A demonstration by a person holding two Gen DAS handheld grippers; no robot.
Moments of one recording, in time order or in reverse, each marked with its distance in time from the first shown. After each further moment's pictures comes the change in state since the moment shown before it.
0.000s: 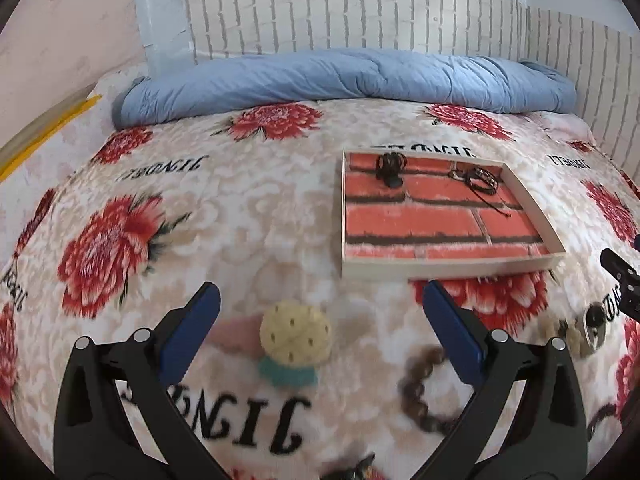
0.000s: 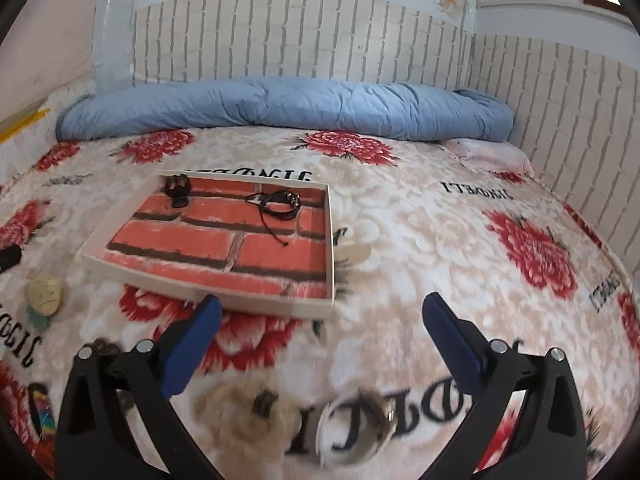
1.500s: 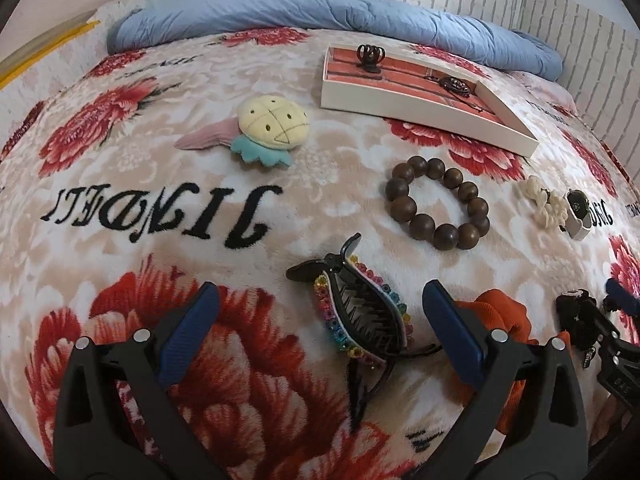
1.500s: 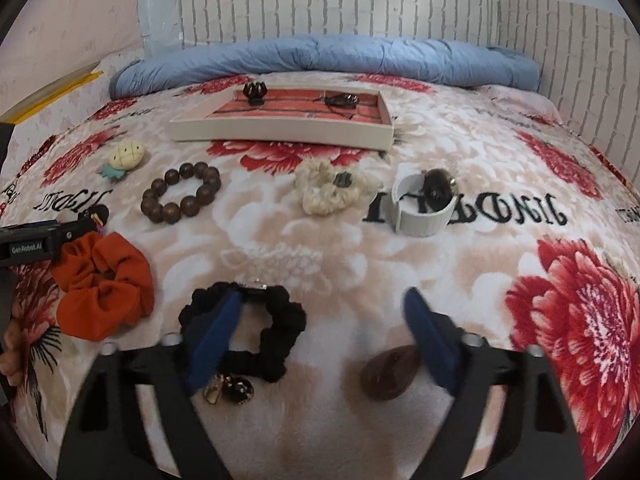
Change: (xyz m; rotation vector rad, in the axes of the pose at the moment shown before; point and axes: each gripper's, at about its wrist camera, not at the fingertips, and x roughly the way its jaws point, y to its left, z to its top) left arm -0.014 -0.003 -0.140 -0.068 0.164 -0.099; right arm -0.068 0.024 -0.156 -0.020 0.125 0.172
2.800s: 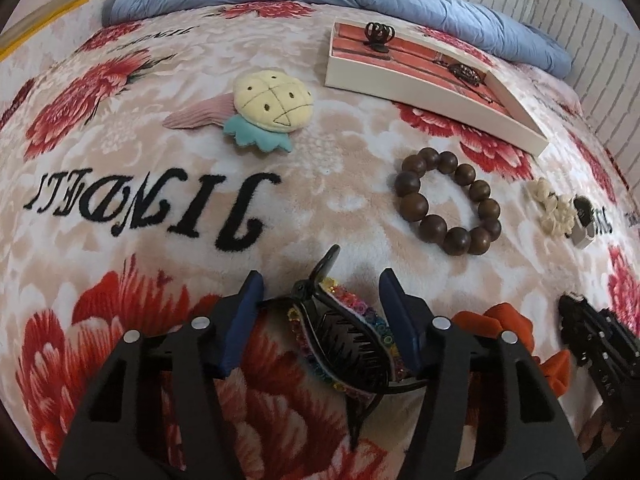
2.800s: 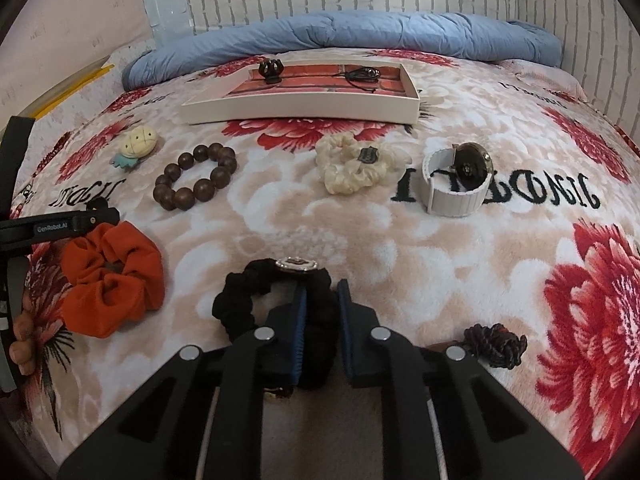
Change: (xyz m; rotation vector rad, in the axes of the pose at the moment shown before) left arm 0.016 0.008 0.011 -0.055 0.087 -0.036; right arm 0.014 0.001 0.001 0.023 0.074 0.094
